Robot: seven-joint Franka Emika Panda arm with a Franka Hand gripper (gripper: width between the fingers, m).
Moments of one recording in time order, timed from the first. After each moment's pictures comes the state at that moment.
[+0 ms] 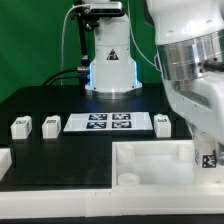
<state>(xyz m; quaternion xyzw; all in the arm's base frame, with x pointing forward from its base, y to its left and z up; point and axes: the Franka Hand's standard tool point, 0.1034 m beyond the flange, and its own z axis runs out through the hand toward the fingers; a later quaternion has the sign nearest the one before) 0.622 0.123 0.069 -0.80 0.59 0.04 0.10</state>
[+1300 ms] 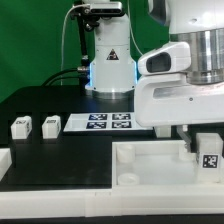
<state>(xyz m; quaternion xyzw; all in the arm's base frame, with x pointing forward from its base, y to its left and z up) 0.627 0.119 0.073 -0.99 0.14 -0.03 0.06</state>
